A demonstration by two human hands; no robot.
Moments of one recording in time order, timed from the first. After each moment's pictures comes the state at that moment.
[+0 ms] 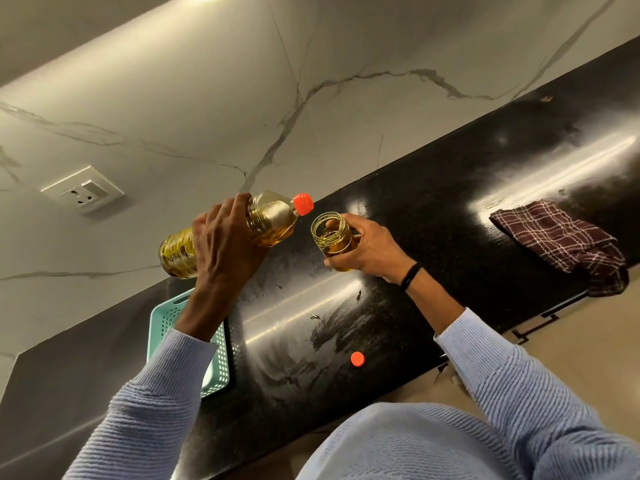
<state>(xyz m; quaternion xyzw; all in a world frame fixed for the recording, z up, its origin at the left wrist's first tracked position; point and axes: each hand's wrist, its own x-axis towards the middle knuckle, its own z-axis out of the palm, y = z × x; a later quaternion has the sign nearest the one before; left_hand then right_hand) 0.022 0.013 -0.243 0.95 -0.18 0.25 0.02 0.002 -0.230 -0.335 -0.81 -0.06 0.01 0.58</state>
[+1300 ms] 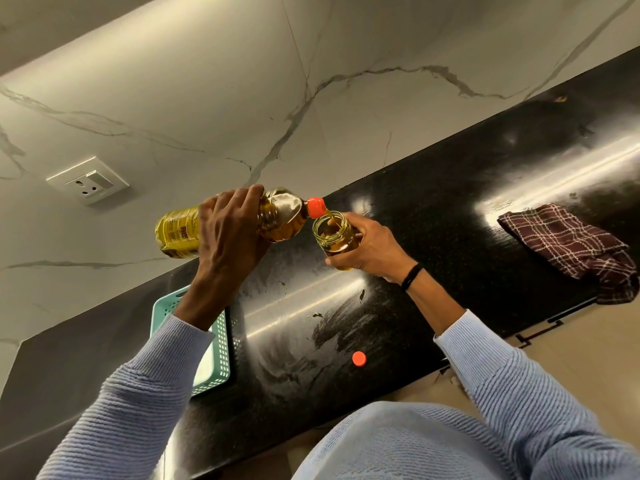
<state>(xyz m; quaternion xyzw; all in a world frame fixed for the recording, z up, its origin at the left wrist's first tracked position) 0.028 0.011 -0.236 0.94 -0.23 0.25 -0.03 0.006 -0.224 -0.335 -0.81 -0.06 0.03 0.58</state>
